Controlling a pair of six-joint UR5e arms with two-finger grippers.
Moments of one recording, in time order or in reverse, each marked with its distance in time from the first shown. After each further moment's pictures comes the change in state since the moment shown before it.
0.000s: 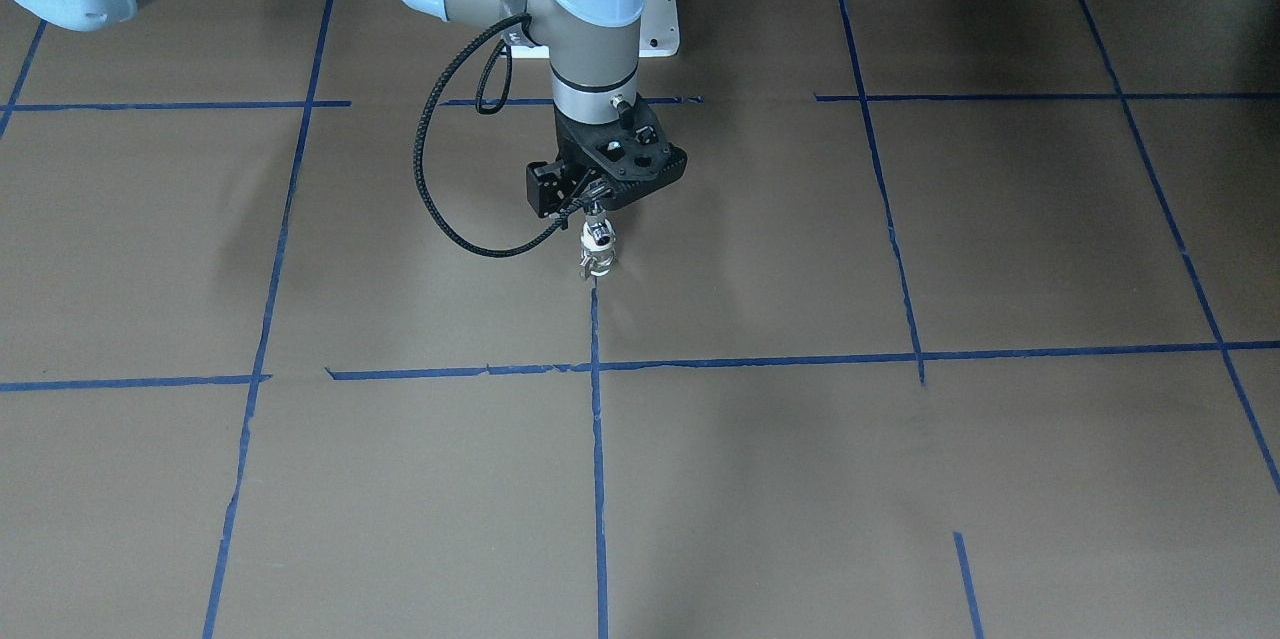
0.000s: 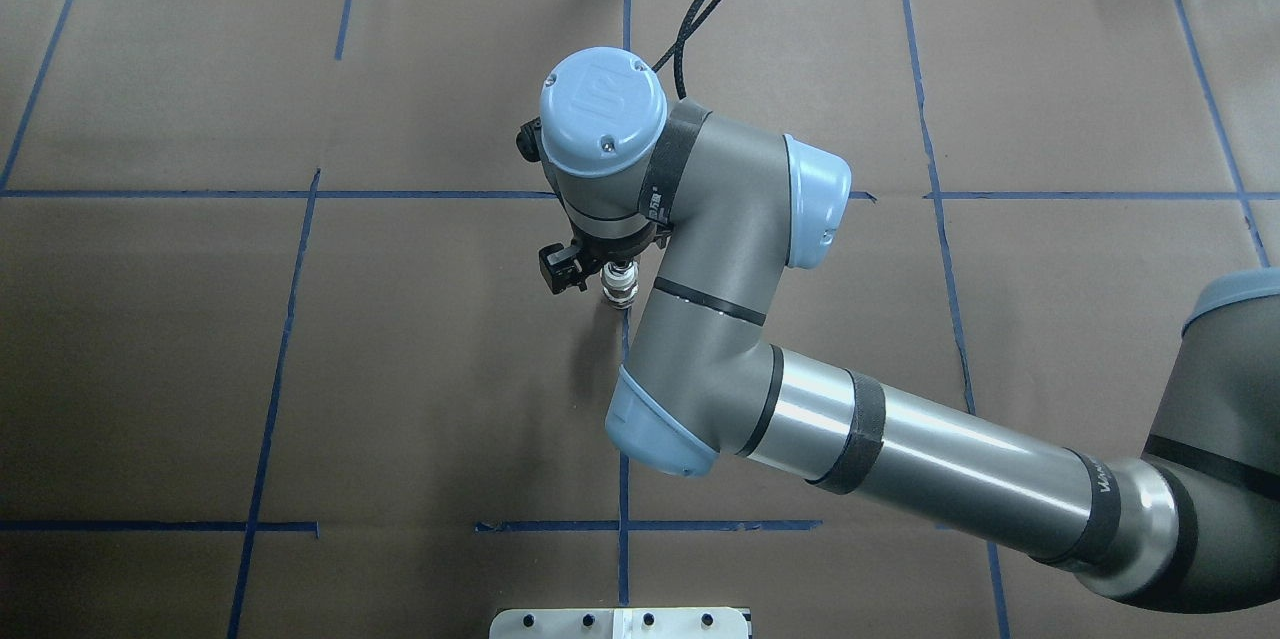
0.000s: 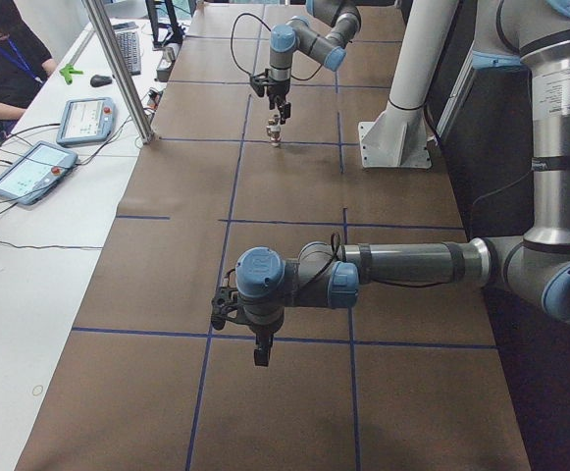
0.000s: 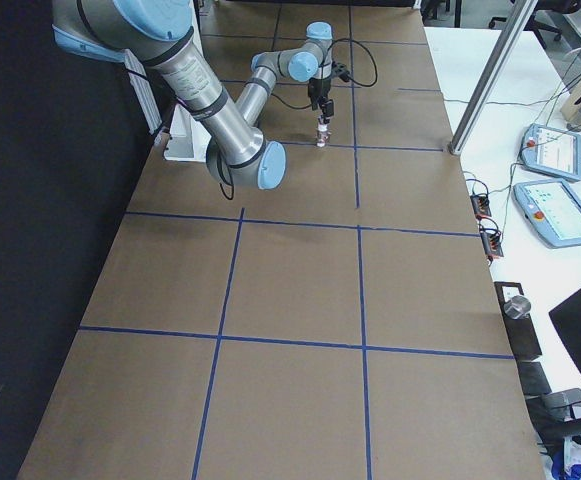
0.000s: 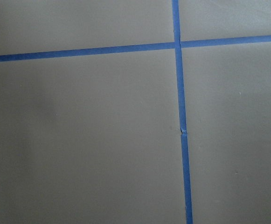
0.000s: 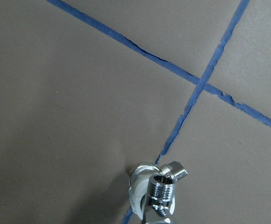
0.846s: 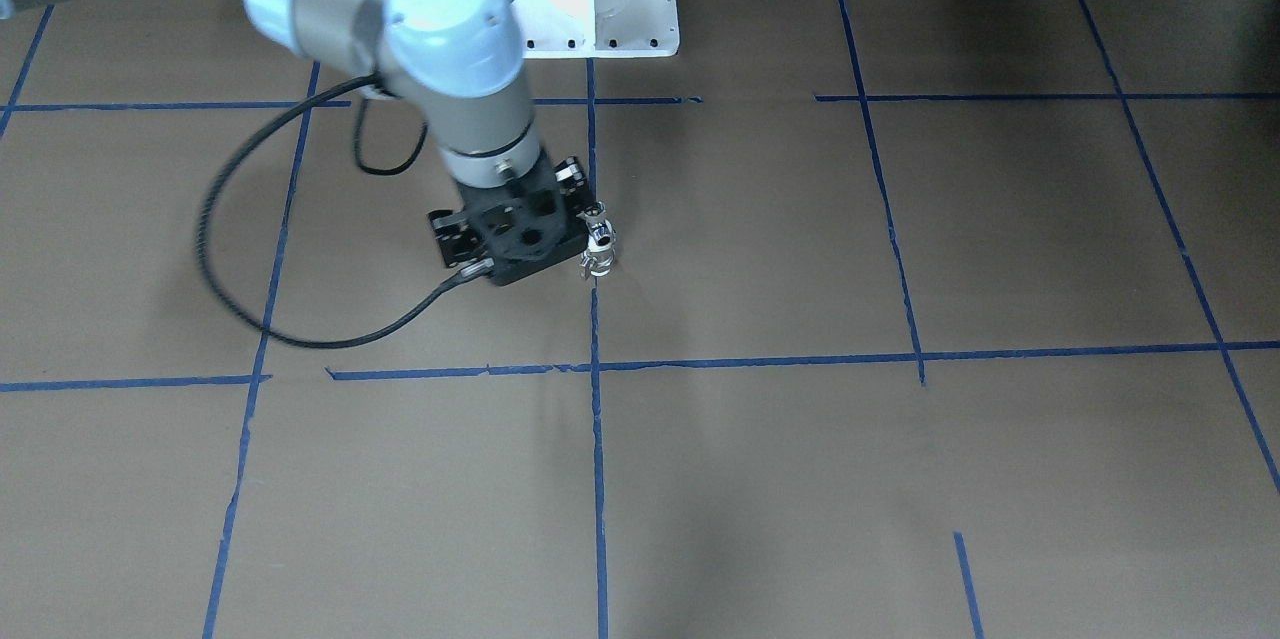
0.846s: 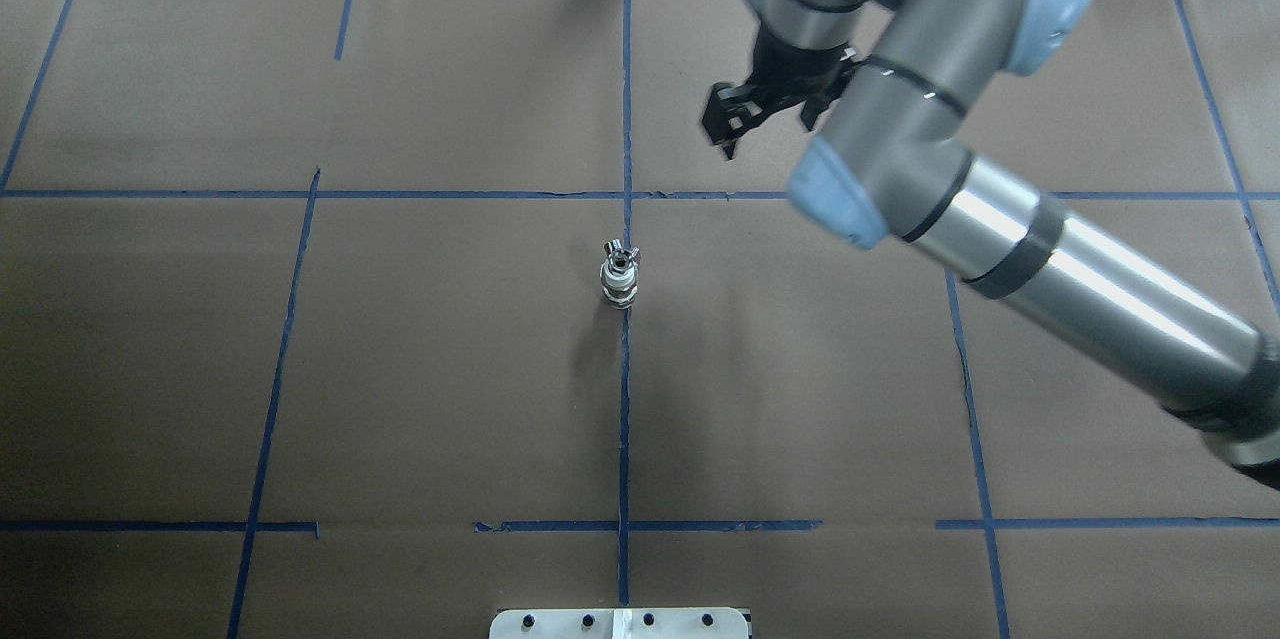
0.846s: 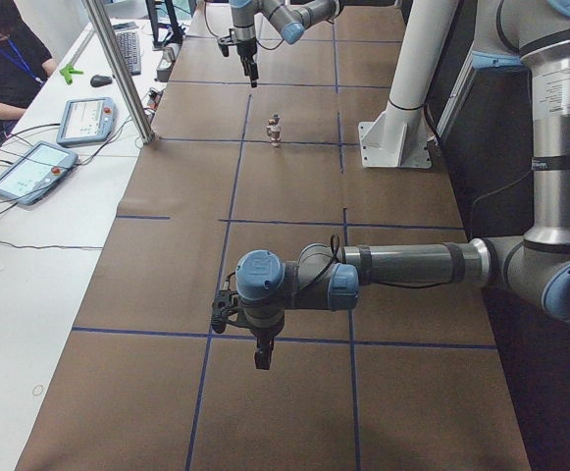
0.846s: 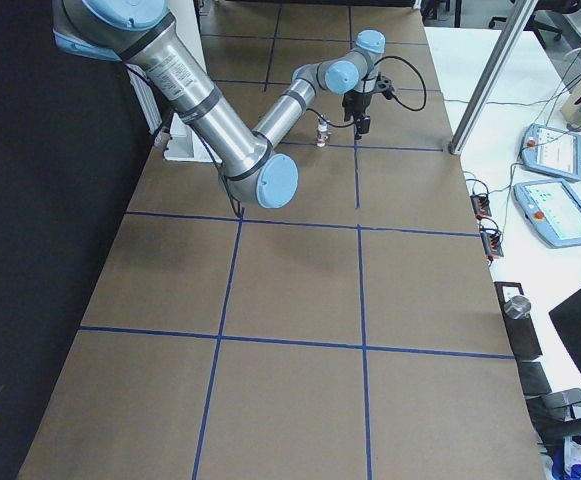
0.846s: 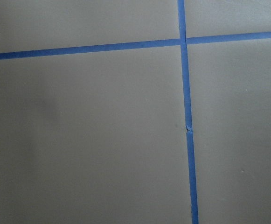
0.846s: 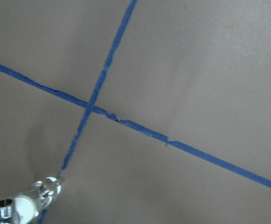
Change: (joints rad) left arm 0.000 -0.001 0.009 0.001 0.007 0.002; right arm 0.348 -0.160 0.022 -0.011 0.341 -0.221
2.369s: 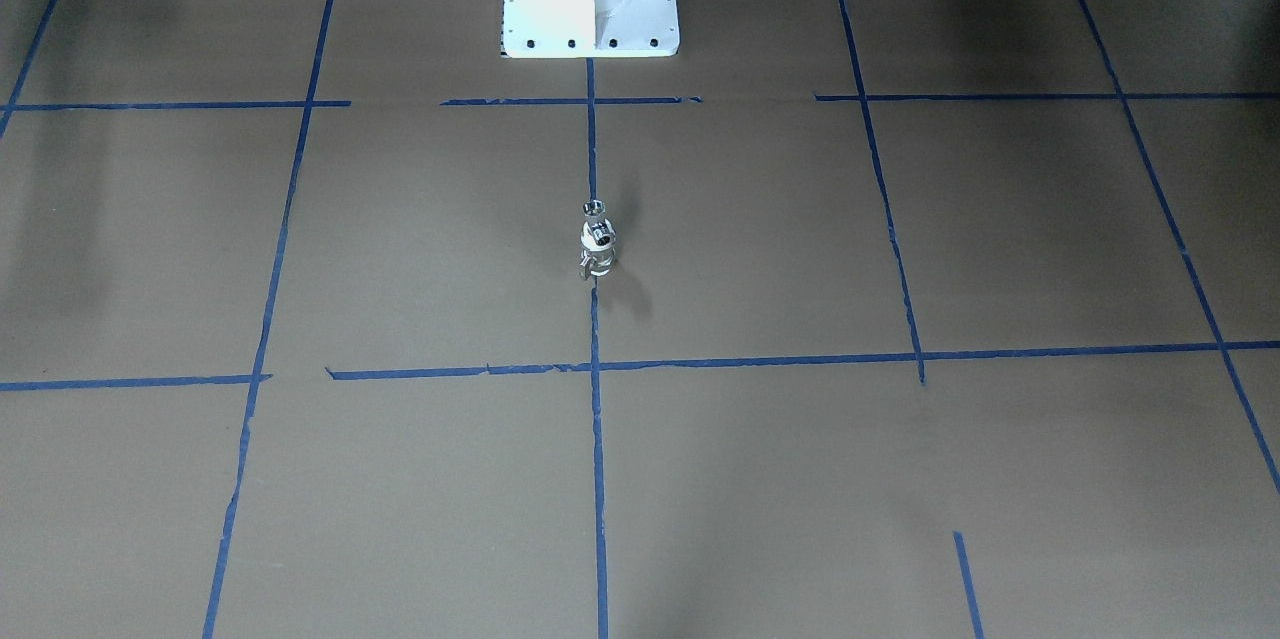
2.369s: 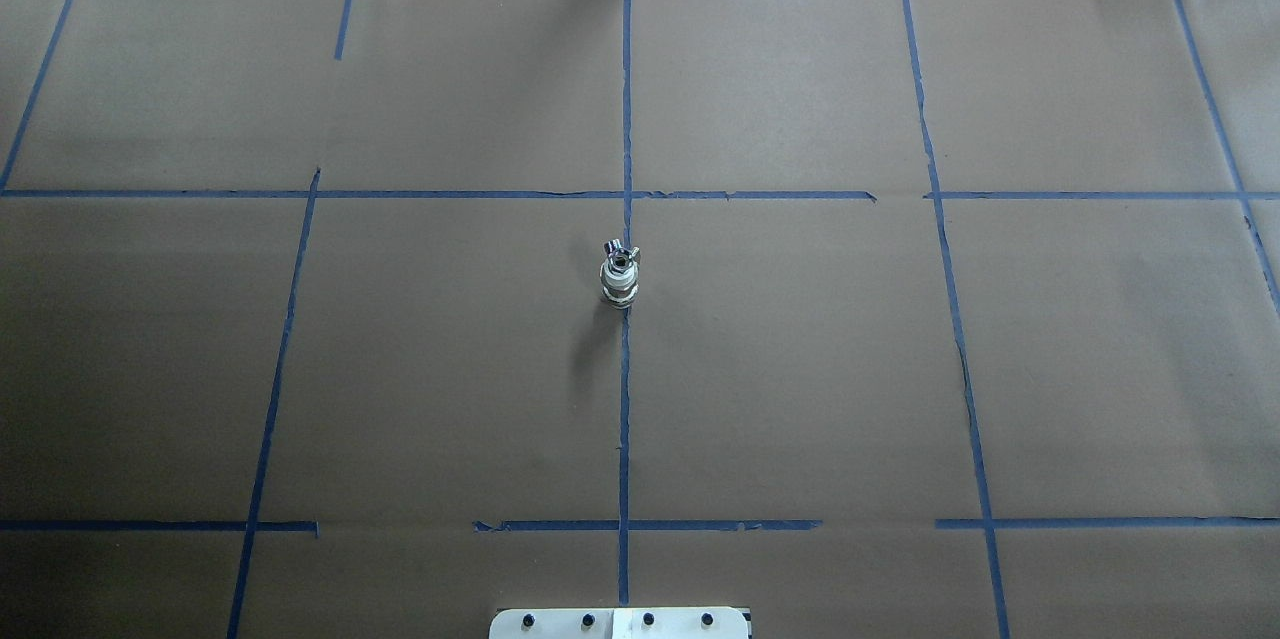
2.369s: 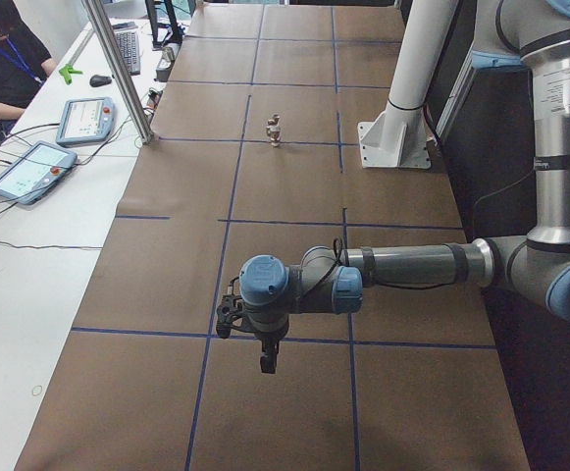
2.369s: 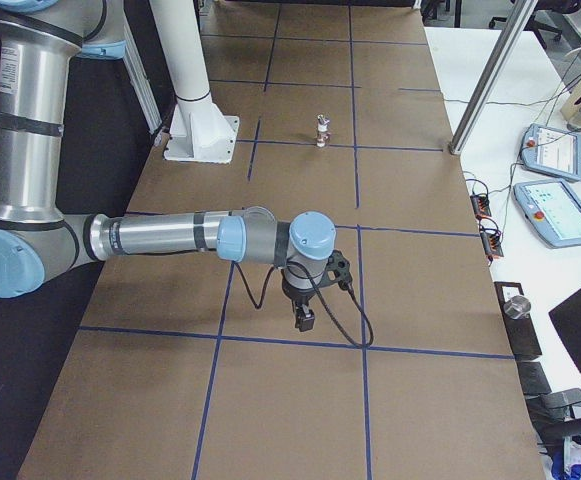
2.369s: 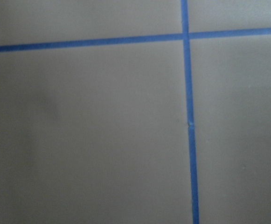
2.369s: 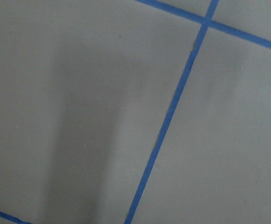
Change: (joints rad) left arm 0.000 0.022 0.003 0.008 0.000 0.005; right arm 0.644 -0.963 0.272 0.014 0.164 -0.831
